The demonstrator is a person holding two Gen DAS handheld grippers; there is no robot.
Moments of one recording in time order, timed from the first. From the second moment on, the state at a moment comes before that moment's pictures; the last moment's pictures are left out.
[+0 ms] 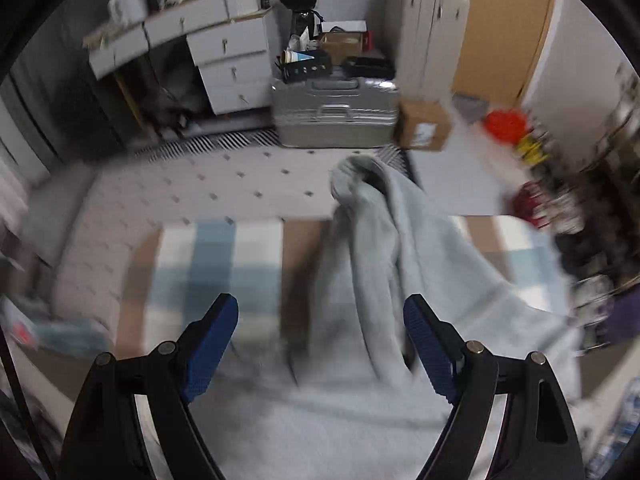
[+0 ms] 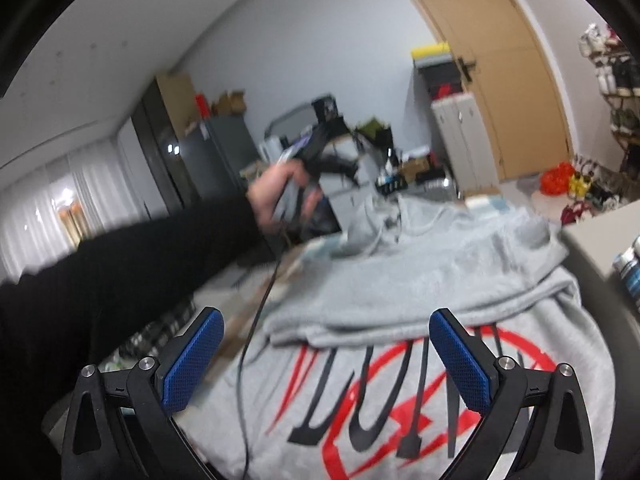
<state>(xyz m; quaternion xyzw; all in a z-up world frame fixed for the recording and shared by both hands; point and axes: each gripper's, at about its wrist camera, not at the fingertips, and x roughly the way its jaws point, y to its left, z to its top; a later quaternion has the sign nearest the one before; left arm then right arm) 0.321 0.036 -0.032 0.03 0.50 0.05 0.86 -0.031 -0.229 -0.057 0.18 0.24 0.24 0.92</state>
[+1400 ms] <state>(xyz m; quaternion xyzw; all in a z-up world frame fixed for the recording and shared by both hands) 0.142 -0.050 -0.066 0.20 0.43 -0.10 0.87 -0.046 -0.210 -0.052 0.16 0.23 0.27 0.92</state>
